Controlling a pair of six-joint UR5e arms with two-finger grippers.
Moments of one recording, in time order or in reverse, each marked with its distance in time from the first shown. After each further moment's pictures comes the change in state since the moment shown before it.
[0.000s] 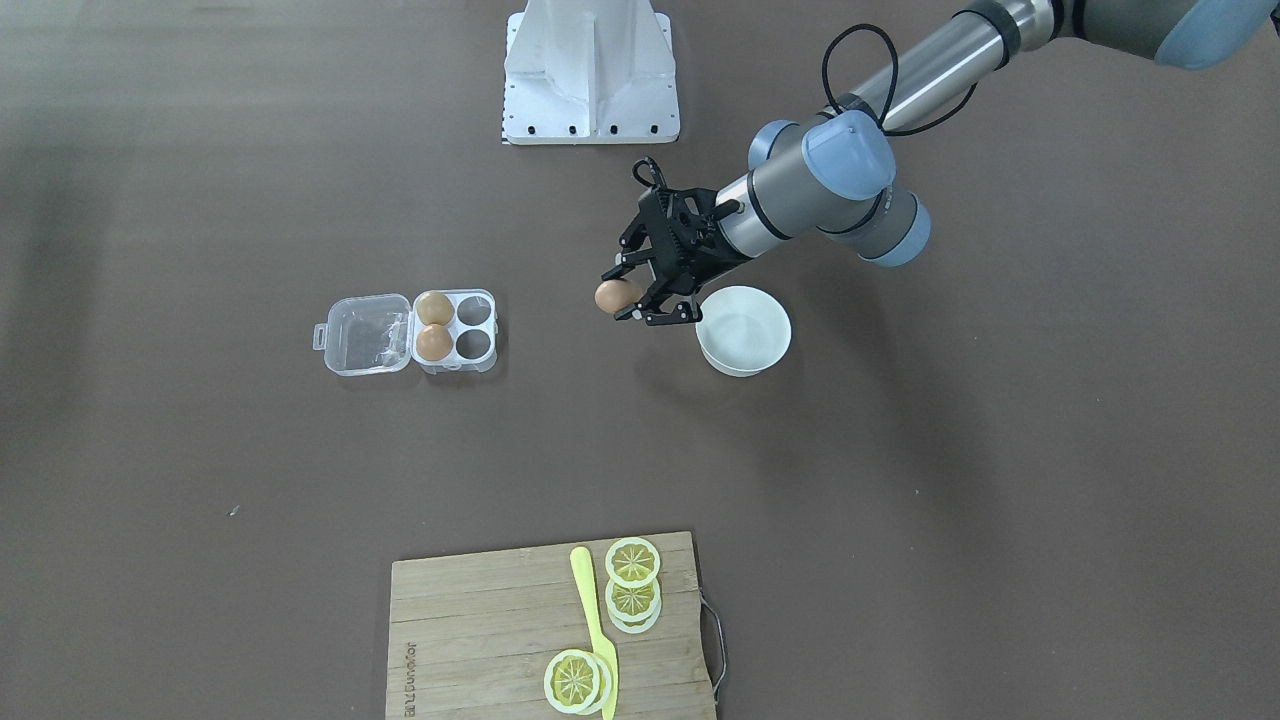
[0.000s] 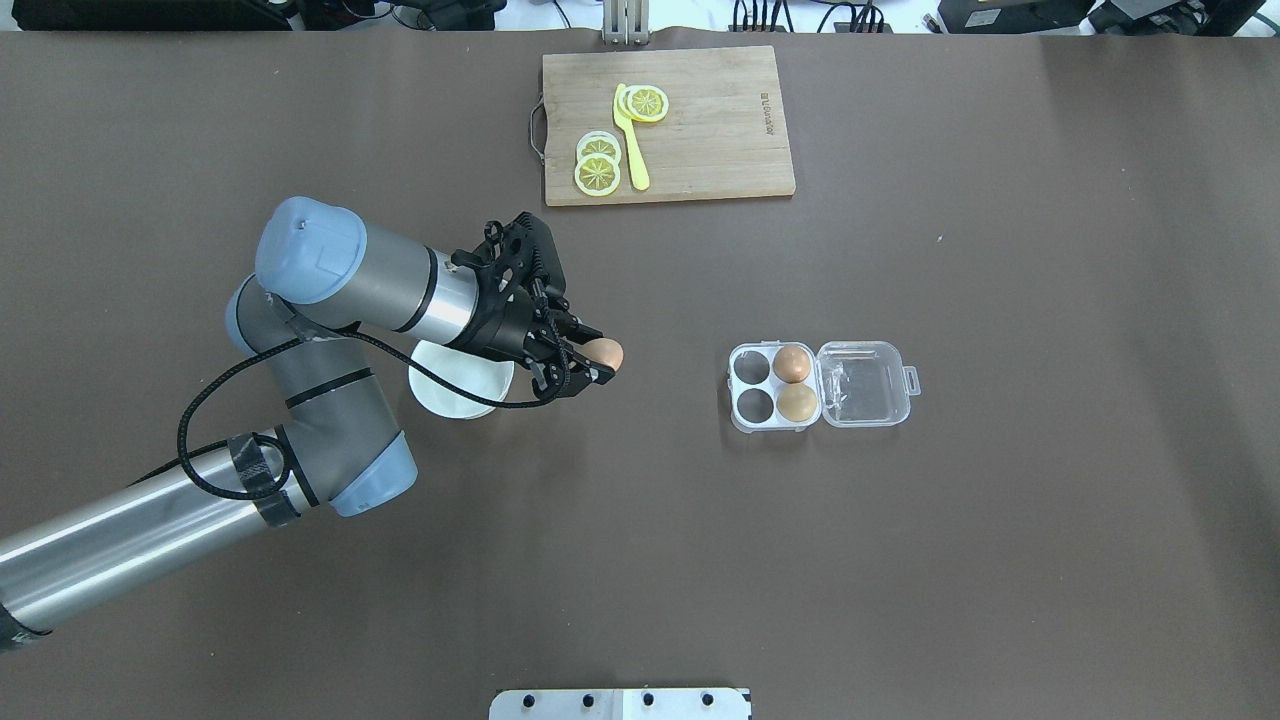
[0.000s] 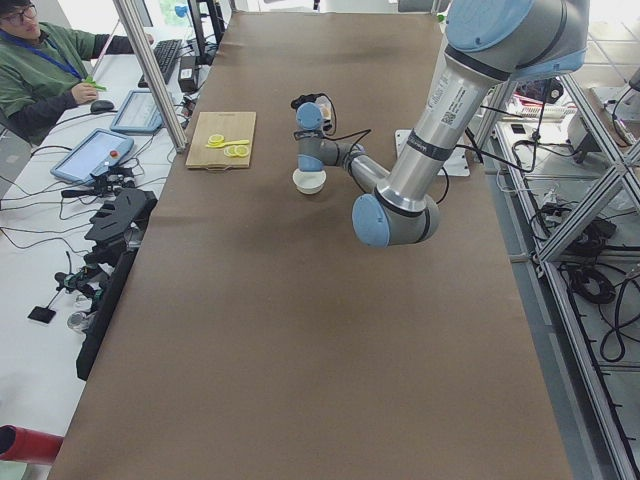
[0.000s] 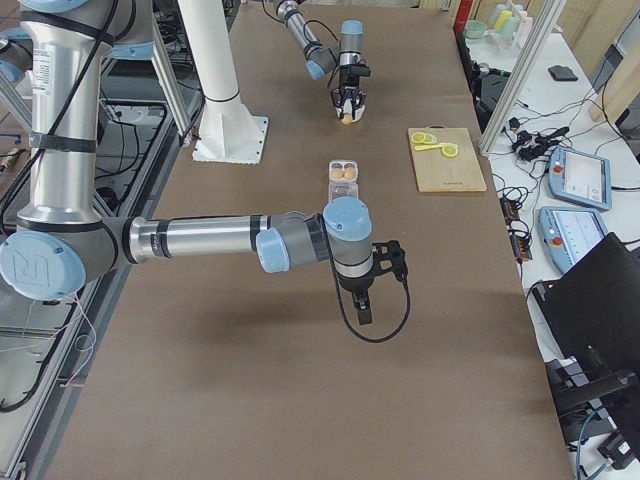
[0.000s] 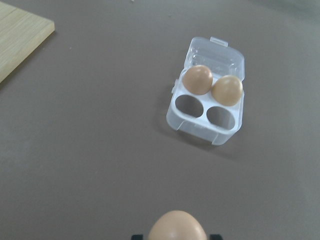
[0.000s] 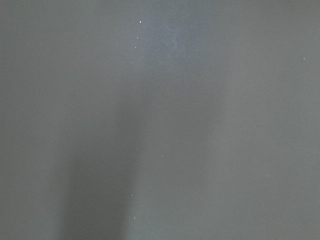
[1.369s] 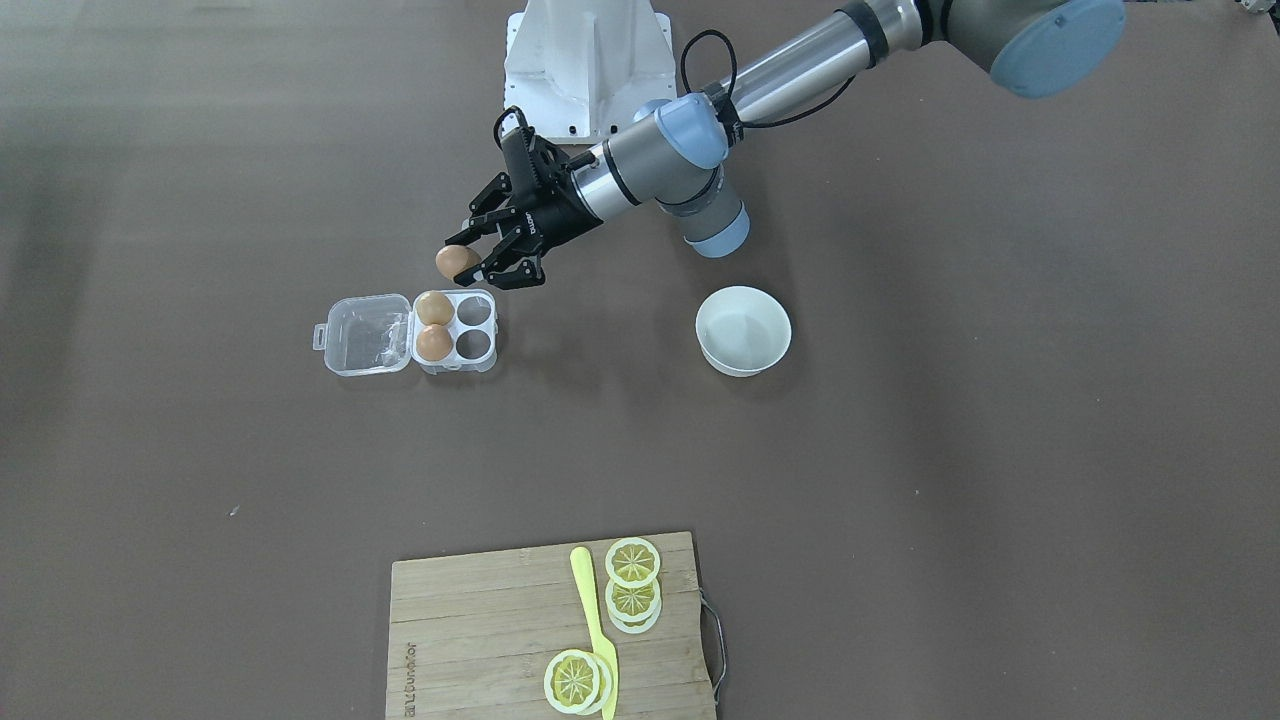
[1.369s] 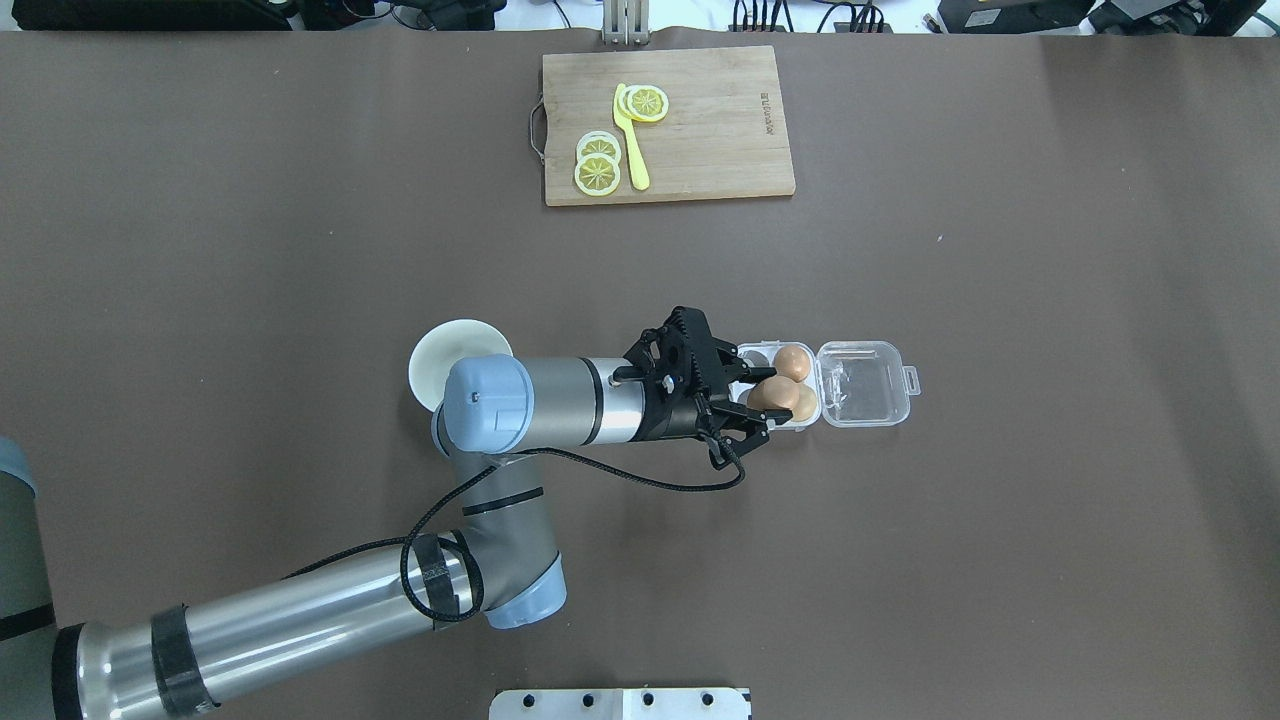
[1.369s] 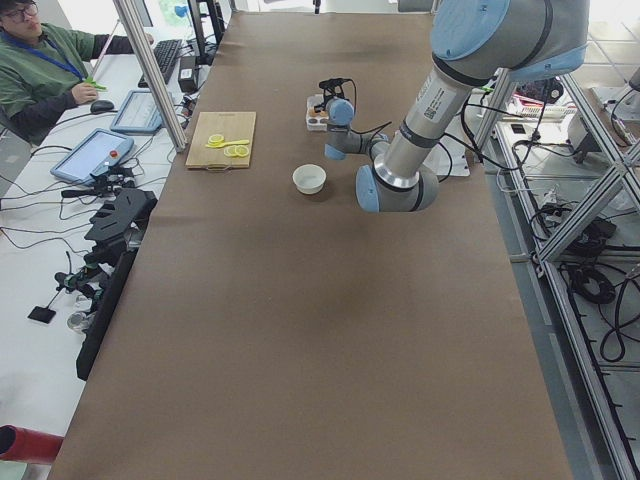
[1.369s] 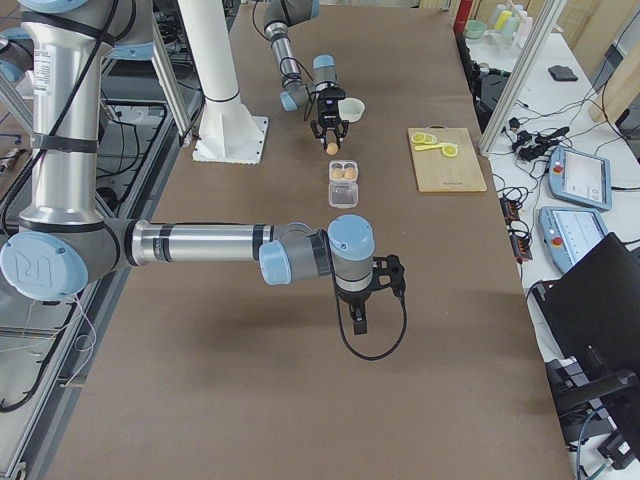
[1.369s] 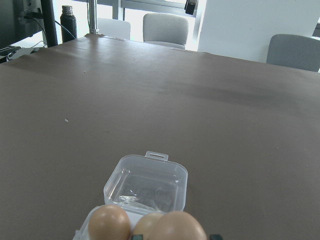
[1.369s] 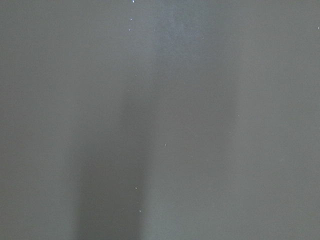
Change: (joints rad) left arm 0.217 -0.236 0.285 -0.347 0.415 0.060; right arm 0.000 0.014 -0.067 0.001 0.060 0.034
